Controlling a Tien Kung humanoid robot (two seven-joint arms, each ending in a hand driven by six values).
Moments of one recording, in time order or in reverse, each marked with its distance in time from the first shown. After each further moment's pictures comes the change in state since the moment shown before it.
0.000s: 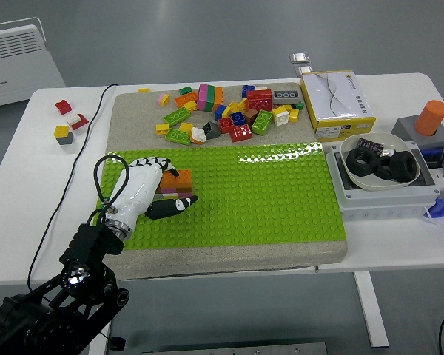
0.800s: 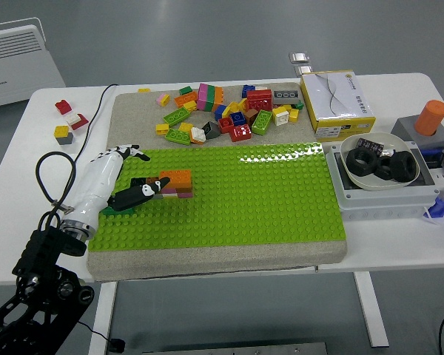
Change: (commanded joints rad) left arm 0.220 0.052 -0.317 -0.218 -0.247 -0.054 -0.205; right arm -0.011 0.009 0.035 0.000 -0.038 0.013 0.003
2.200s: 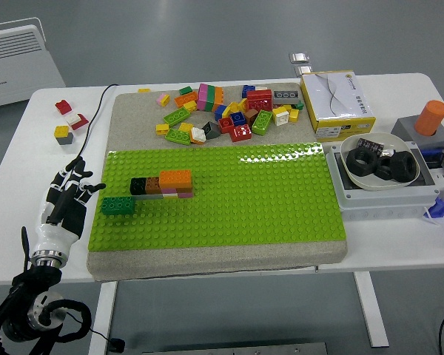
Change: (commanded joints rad) left arm 0.073 -0.066 -0.092 0.156 -1.569 -0.202 -0.369; right arm -0.019 0.039 -0.264 0.000 0.234 -0.009 -0.004
